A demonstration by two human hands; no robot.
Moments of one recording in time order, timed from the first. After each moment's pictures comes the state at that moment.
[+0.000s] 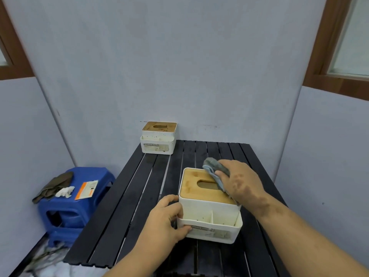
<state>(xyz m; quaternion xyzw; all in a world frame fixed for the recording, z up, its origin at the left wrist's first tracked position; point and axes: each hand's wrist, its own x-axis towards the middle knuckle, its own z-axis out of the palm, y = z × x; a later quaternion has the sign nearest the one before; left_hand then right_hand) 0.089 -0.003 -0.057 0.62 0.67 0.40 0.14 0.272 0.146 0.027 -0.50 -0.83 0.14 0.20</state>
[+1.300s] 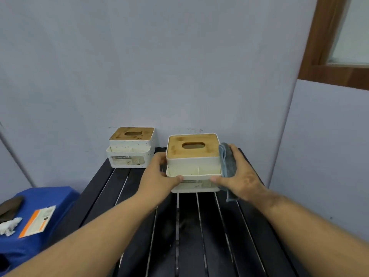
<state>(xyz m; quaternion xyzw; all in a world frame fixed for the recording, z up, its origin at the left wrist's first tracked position) 0.066 0.185 -0.007 0.51 0.65 0.51 0.24 0.294 0.270 -0.010 -0.38 -0.75 0.37 0.39</state>
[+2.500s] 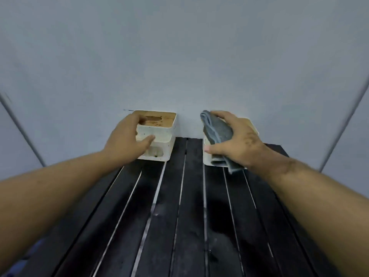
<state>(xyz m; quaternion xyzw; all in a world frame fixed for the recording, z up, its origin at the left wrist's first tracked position) -0.101 0.252 -0.007 0.57 0.74 0.35 -0.06 0.175 0.336 0.016 -0.34 -0.77 0.41 0.35</state>
